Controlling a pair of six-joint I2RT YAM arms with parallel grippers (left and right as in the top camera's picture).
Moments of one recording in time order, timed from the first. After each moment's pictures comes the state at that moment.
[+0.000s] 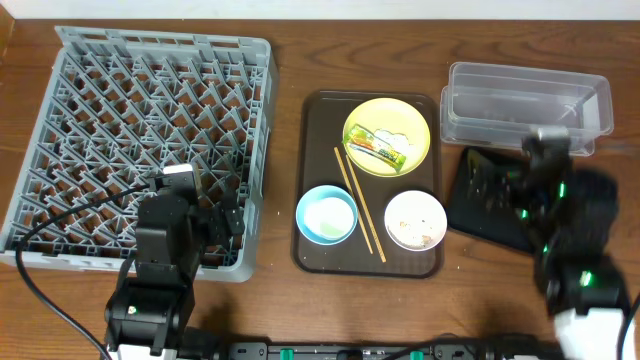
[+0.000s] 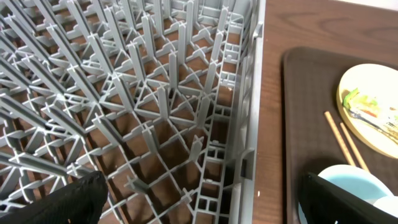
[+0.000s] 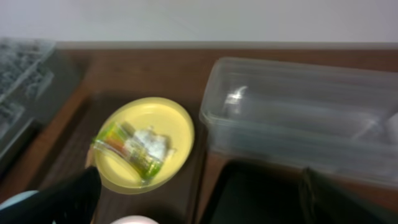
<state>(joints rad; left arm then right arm) -0.11 0.69 0.66 -0.62 -0.09 -0.22 -0.01 0.87 0.78 -0.39 -0.19 0.06</state>
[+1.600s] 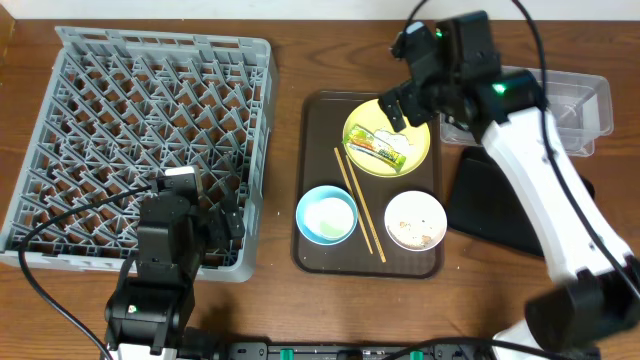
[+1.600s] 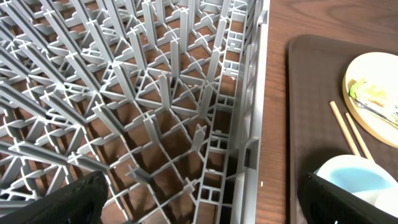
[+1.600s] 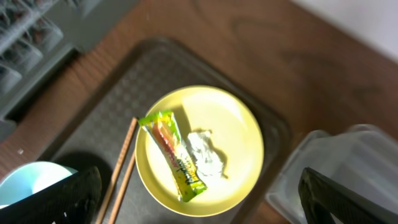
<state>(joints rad) -0.11 0.69 0.66 -0.65 -0.09 -0.22 0.32 1.76 1.69 -0.87 -0.14 -0.20</state>
